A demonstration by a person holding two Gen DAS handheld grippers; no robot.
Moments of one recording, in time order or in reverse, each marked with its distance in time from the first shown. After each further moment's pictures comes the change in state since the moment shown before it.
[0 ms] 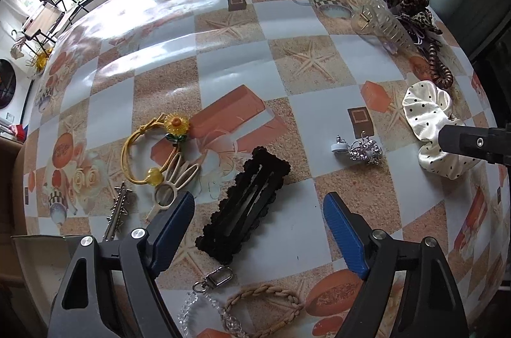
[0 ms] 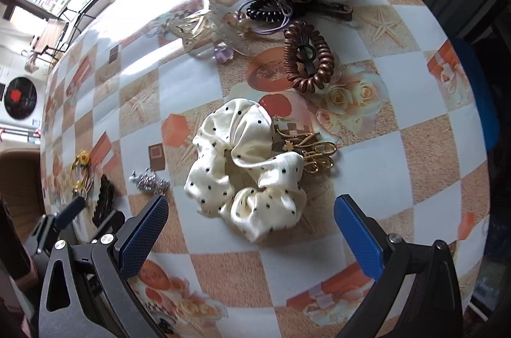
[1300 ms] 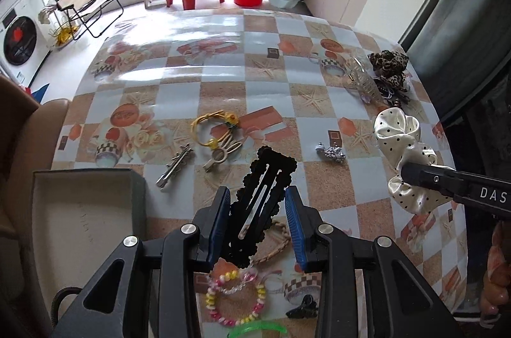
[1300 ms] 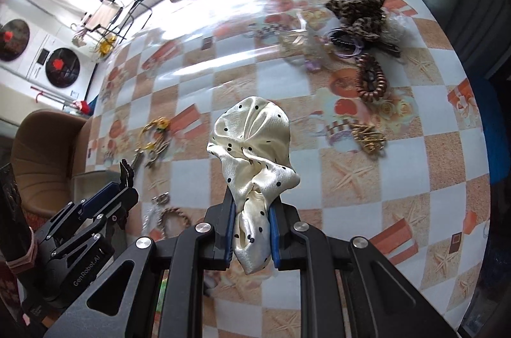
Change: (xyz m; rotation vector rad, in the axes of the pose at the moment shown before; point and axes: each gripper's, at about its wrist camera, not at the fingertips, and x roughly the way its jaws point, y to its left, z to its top) left arm -0.116 0.043 -0.064 -0.205 -0.171 -0.063; right arm -0.069 0.063 -0.057 -0.227 -0.067 0.158
